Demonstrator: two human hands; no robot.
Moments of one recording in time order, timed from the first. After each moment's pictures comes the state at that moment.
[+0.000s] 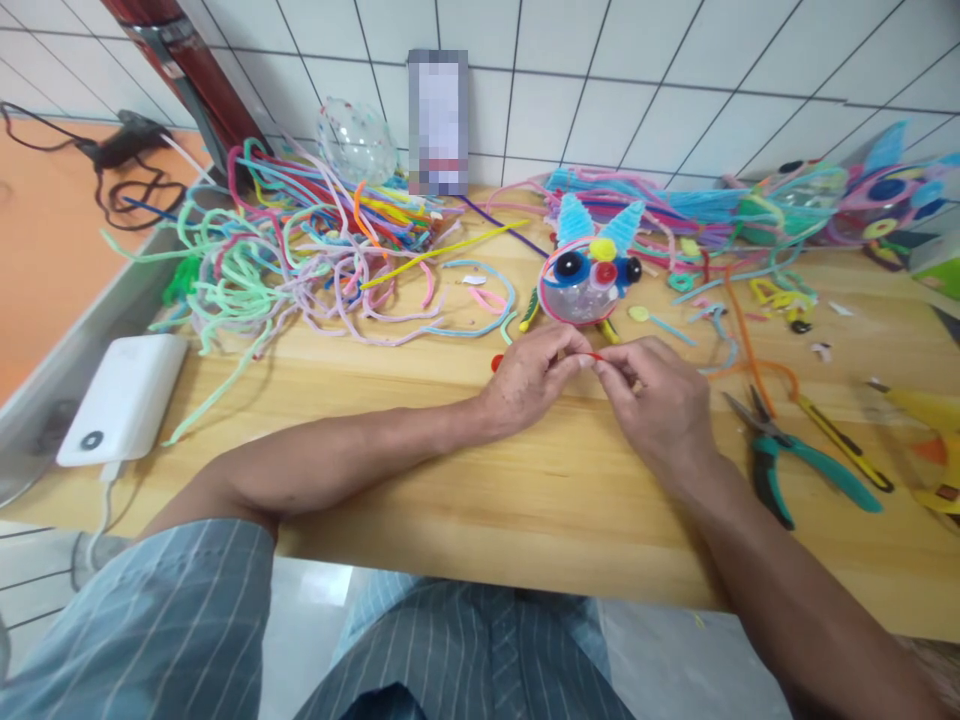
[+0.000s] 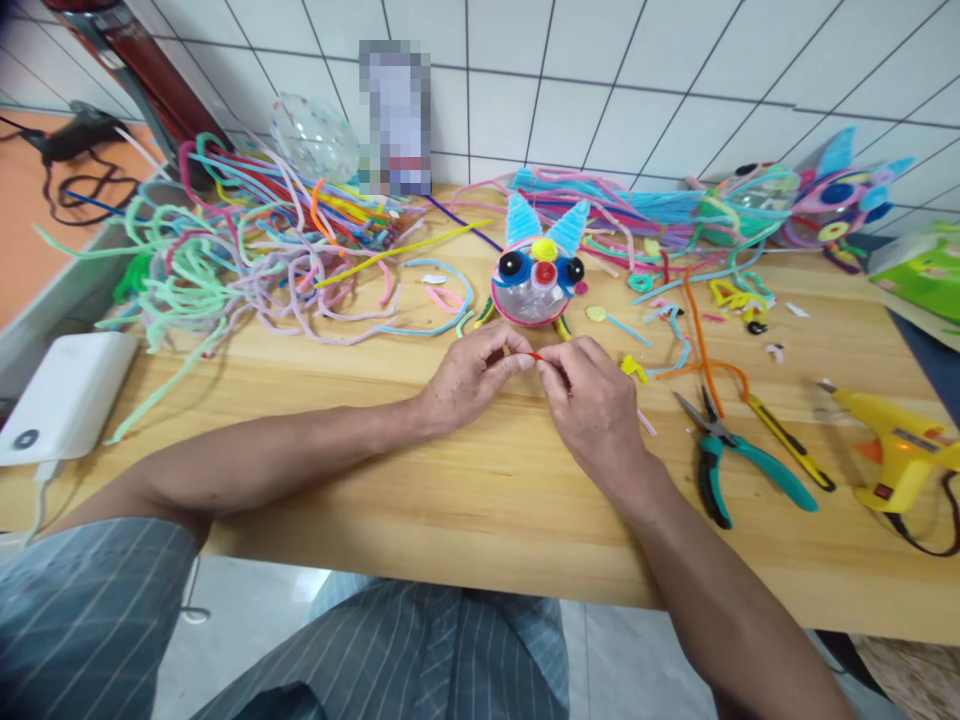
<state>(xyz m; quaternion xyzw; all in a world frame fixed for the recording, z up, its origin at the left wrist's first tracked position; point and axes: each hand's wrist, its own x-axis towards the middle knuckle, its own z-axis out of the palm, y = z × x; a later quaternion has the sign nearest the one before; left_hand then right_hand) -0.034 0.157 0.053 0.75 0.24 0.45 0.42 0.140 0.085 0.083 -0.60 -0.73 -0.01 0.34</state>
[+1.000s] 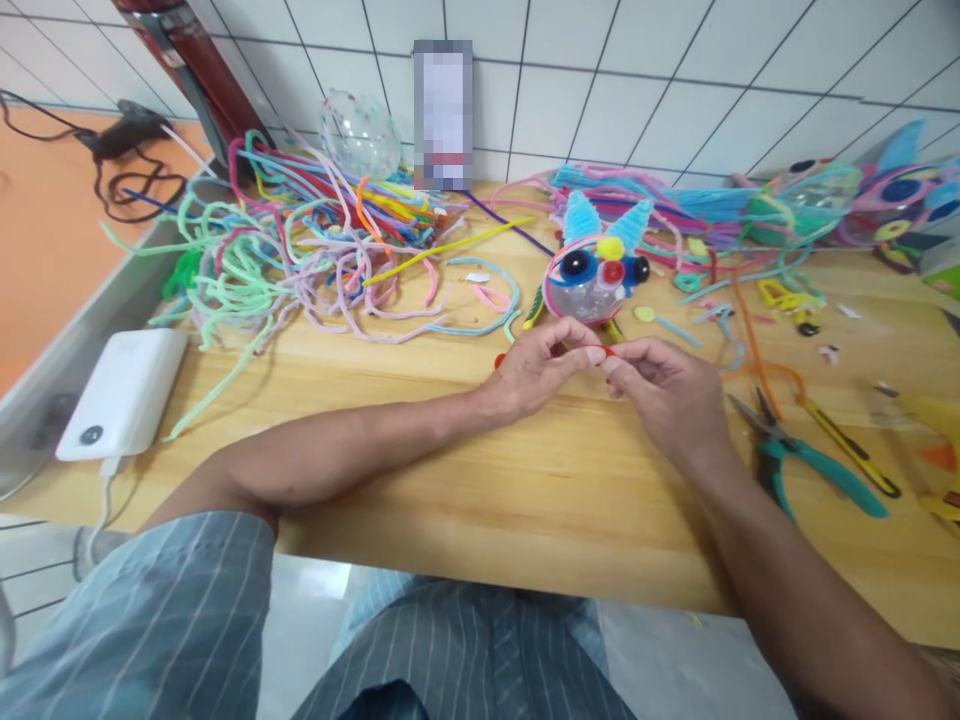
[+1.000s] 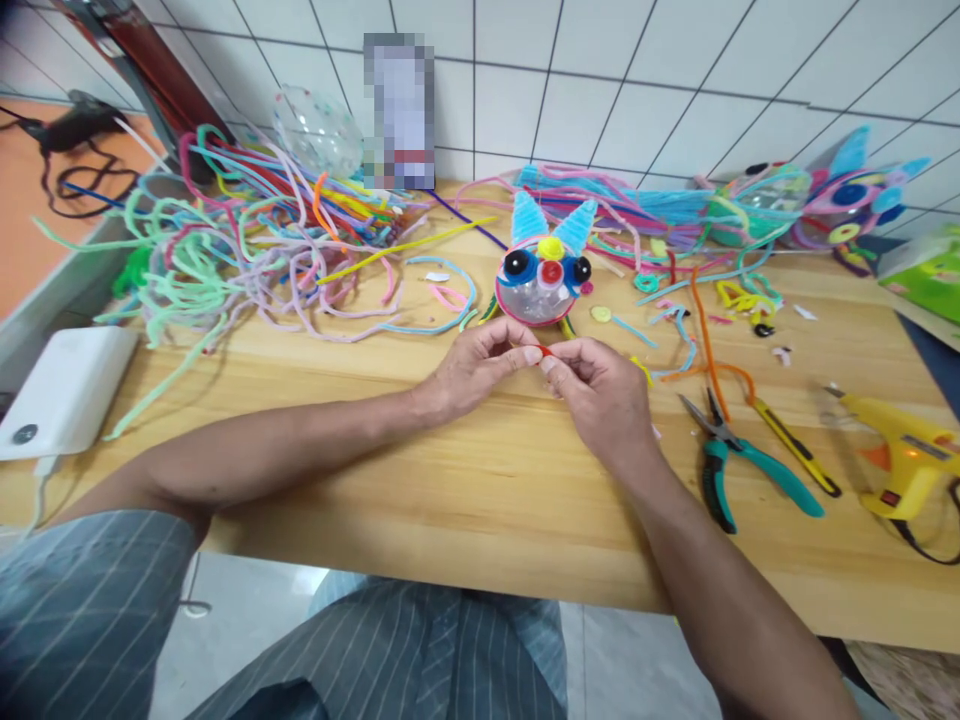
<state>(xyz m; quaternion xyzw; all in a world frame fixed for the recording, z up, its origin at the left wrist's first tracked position) -0.031 0.164 0.058 0.66 0.24 0.40 0.58 0.143 0.091 0.084 -0.63 -0.59 0.25 0.43</state>
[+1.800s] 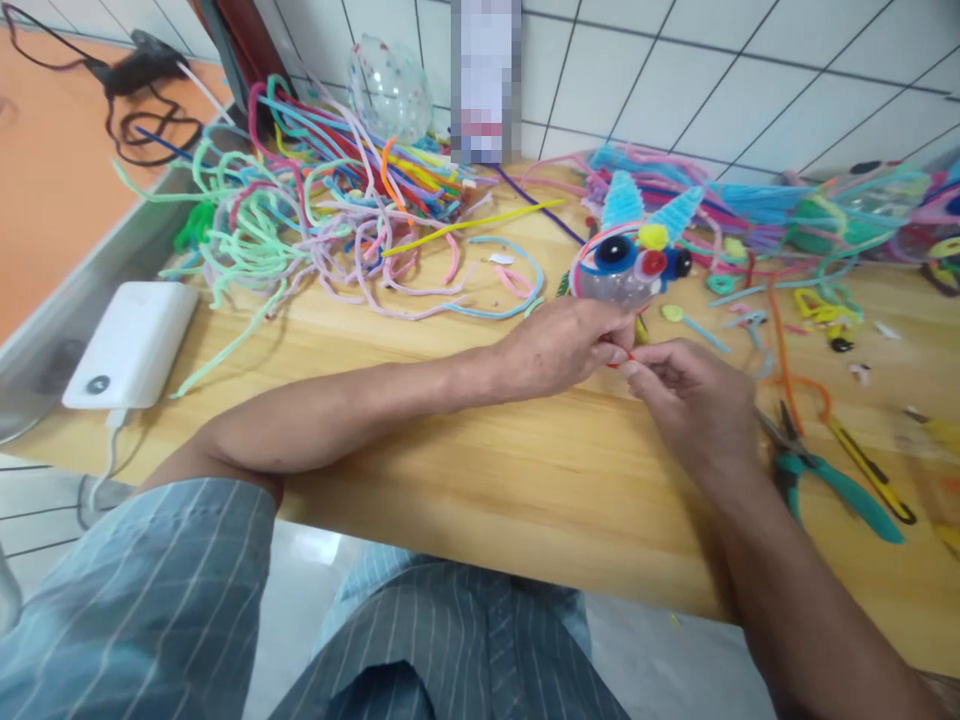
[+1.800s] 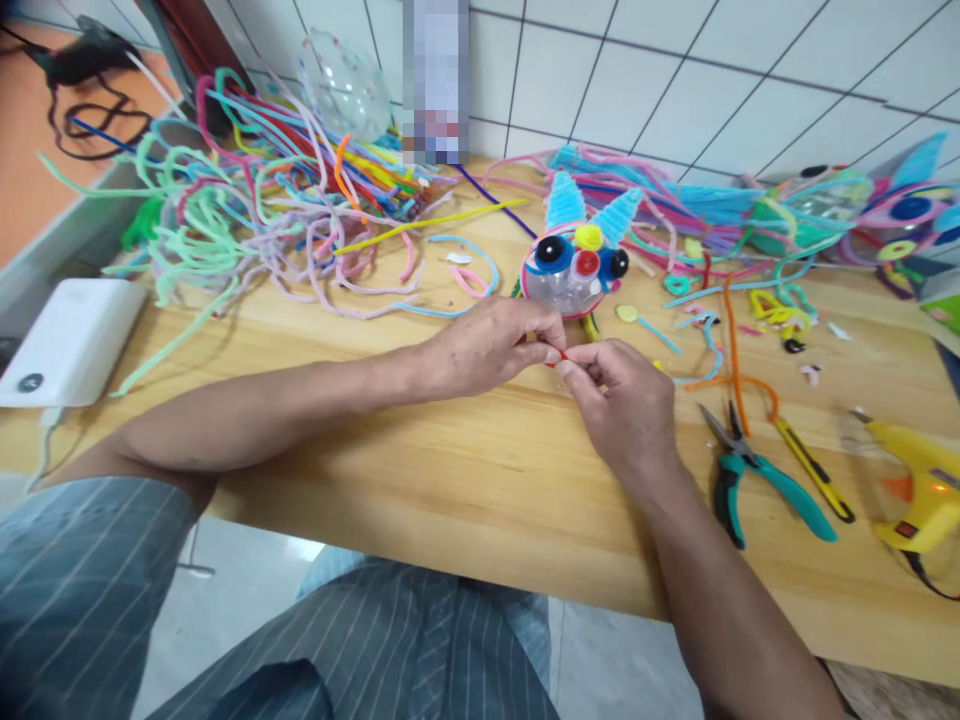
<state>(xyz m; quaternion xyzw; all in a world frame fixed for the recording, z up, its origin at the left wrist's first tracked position) -0.045 0.178 0.100 0.85 0.26 0.27 0.38 0.144 0.088 0.089 -0.63 -0.68 0.12 0.36</state>
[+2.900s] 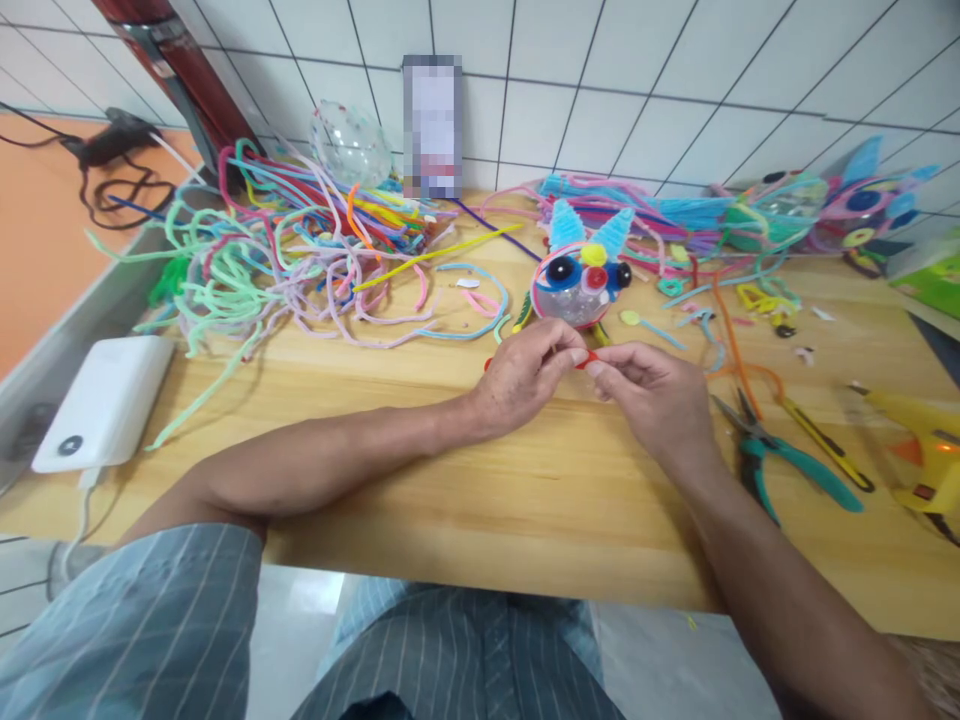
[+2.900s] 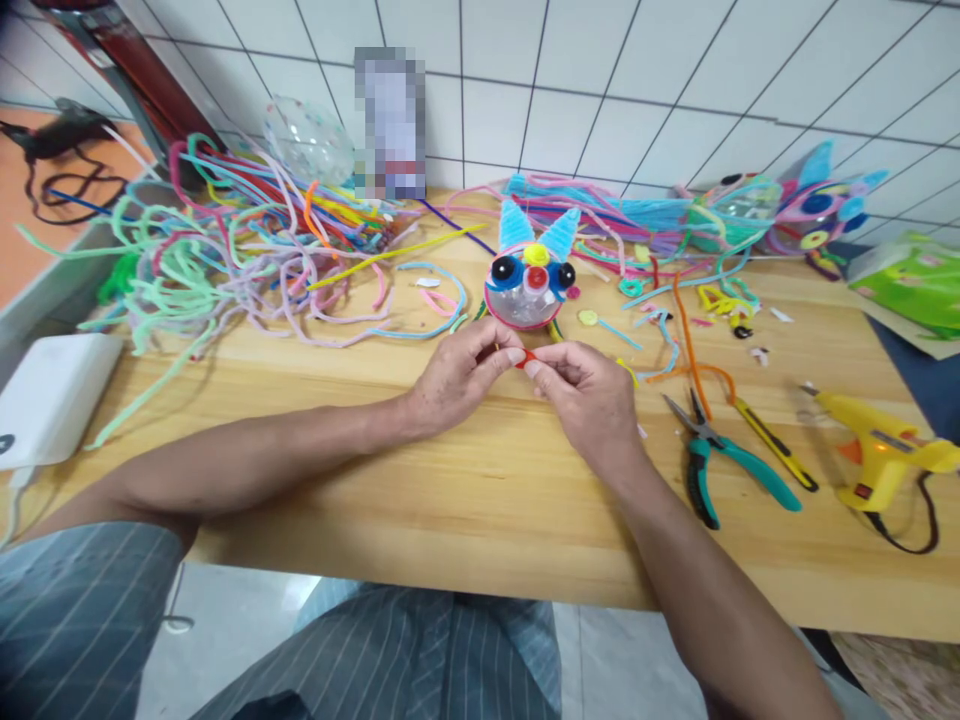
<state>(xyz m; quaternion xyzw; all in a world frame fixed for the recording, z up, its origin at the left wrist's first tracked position) -0.037 0.158 0.064 0.76 0.23 0.45 0.41 0.136 0.090 0.094 -0.63 -0.56 0.30 0.45</state>
